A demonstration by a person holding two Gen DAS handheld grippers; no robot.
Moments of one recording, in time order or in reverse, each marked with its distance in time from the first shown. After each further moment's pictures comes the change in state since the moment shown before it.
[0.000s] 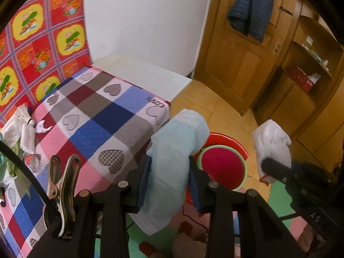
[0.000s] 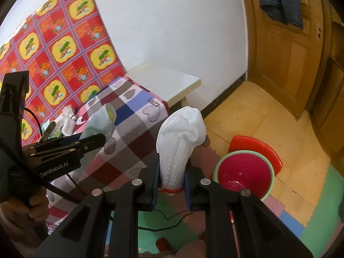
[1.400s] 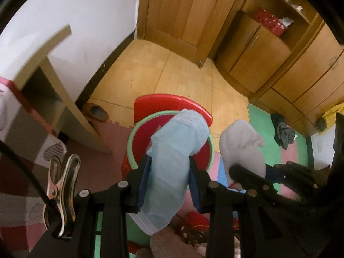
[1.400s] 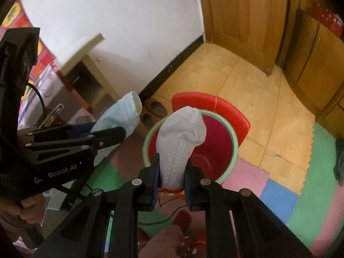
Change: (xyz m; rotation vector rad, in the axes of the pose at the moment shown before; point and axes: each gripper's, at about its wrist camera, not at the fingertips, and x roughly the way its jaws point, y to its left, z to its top) left arm 0.209 -0.176 -0.023 0.237 0.274 -0.230; right arm 0.106 -0.192 -0.068 0.191 0.182 -0.163
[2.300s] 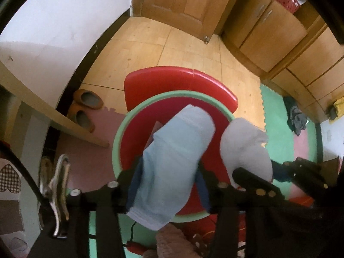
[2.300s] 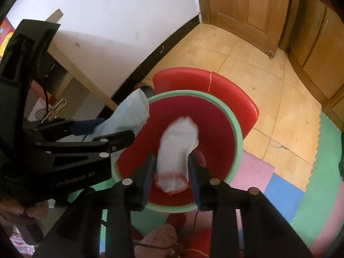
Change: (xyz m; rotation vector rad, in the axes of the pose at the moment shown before) left arm 0.142 0.005 0.017 0.044 0.140 0.043; right arm 0.093 -0.038 -0.002 0.012 0.099 -0.019
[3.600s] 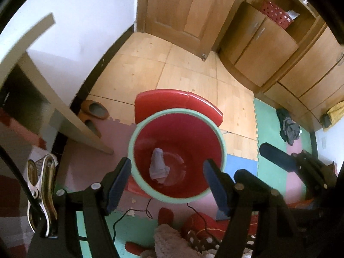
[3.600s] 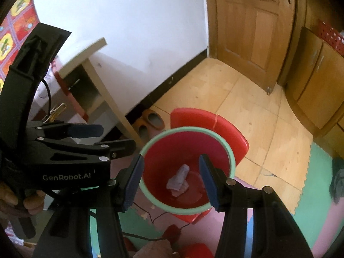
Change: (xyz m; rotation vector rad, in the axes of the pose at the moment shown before) left arm -0.103 0.009 -0.015 -0.033 -0.106 -0.020; right arm -0.101 0.052 0.003 -0.101 -0.205 -0.015
